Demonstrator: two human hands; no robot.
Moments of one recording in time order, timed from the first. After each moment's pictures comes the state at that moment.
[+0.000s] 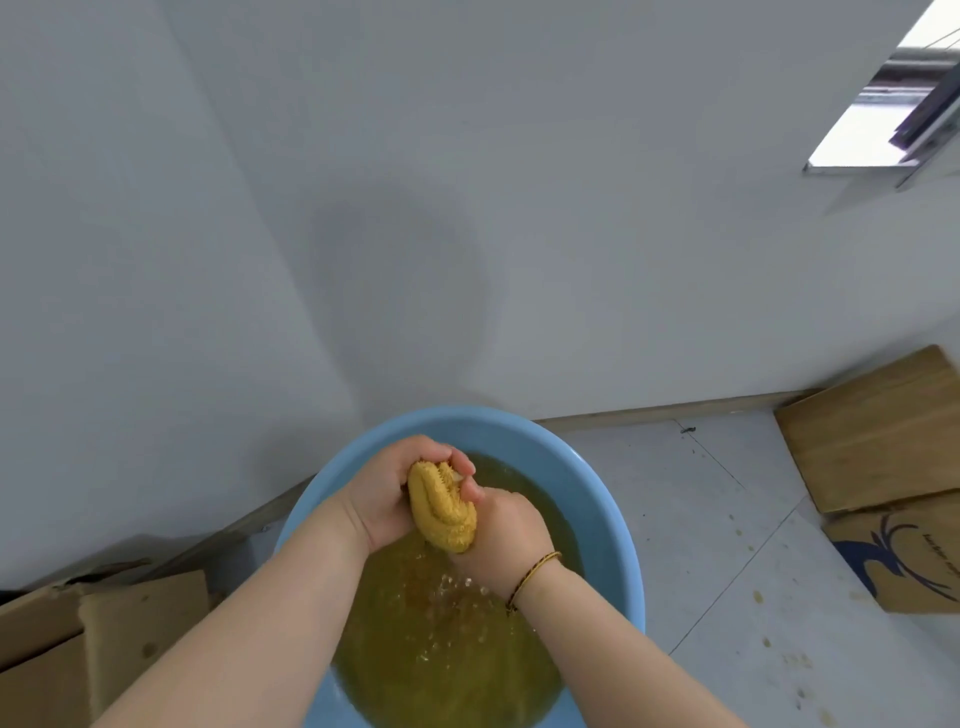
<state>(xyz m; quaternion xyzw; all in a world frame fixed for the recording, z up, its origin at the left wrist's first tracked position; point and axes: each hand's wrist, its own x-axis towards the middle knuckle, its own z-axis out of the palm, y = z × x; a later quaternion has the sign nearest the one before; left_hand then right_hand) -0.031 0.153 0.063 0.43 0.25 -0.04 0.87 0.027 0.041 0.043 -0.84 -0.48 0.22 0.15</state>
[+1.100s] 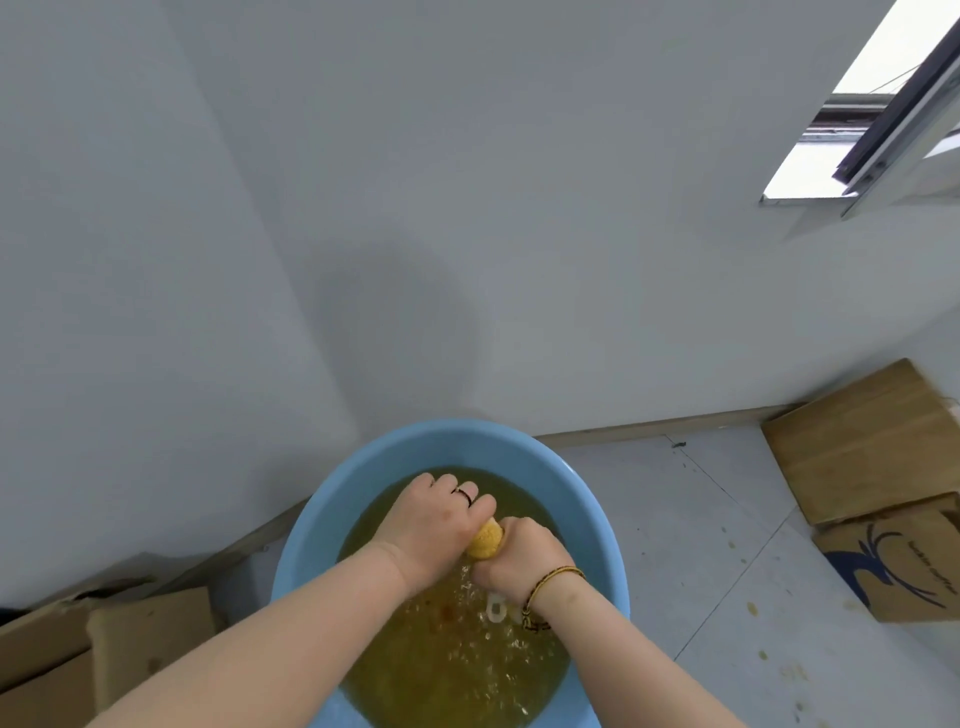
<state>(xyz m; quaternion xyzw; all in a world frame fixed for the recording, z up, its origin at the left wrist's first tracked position) -0.040 0.110 0.072 1.00 0.02 -0.09 0.00 0.021 0.007 0.066 -0.86 -0.27 0.39 0.17</state>
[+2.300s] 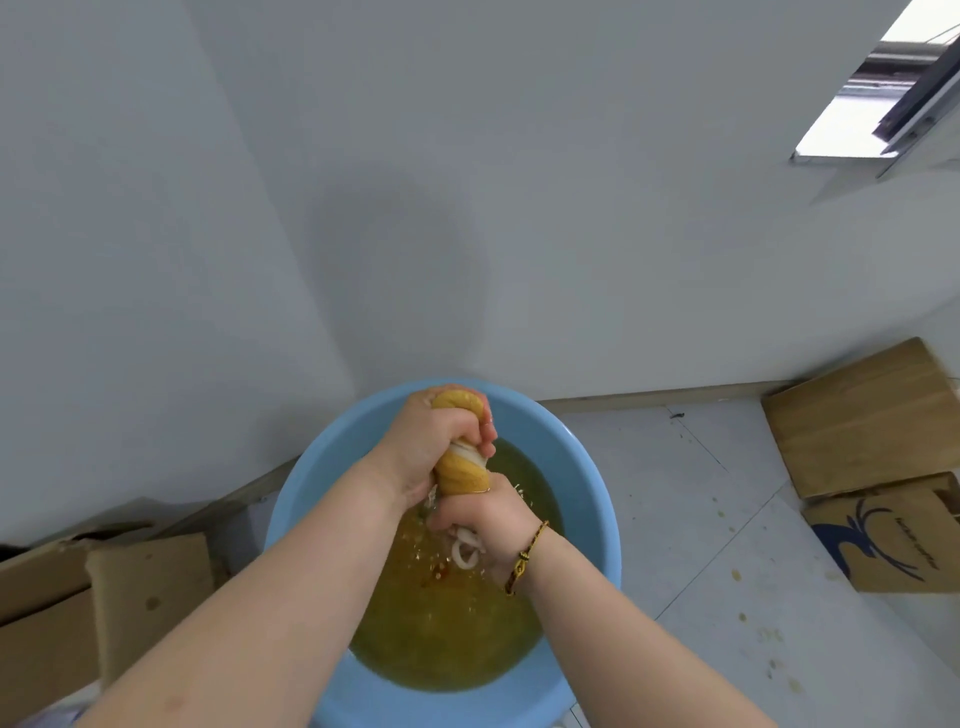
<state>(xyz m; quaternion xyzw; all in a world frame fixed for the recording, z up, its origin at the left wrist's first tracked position) -0.020 0.114 0.104 0.50 0.32 0.06 0.80 0.006 0.020 0.077 -0.67 -0.06 0.56 0.49</state>
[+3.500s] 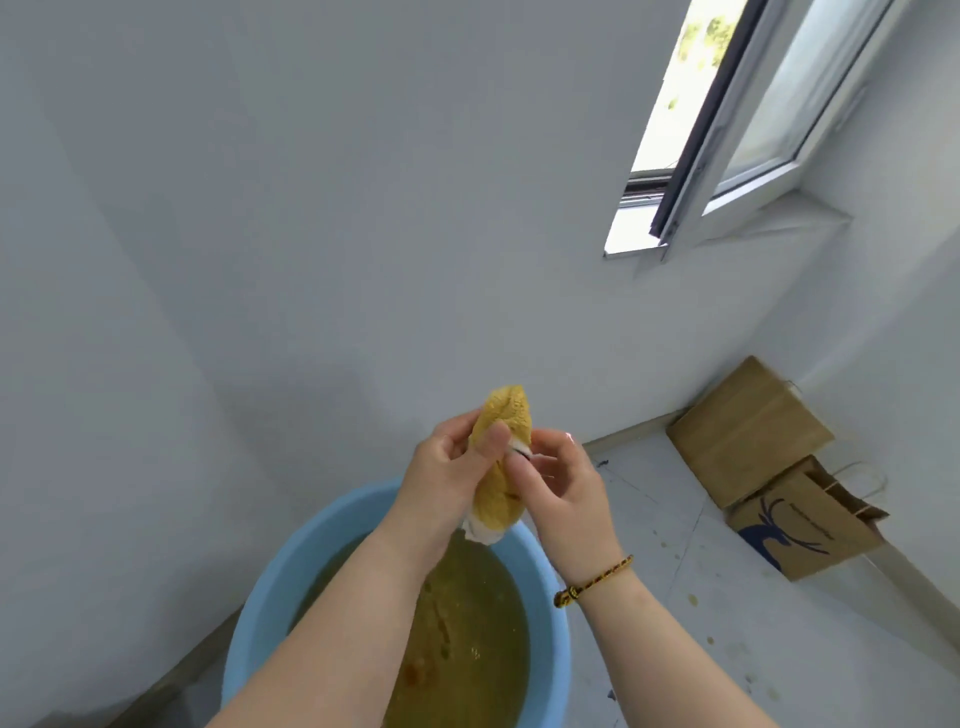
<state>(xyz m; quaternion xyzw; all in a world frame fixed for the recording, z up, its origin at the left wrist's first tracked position) -0.003 0.066 0.189 0.60 0.12 0.09 0.79 0.031 -0.042 0.185 -0.74 -0.15 0.11 0.64</state>
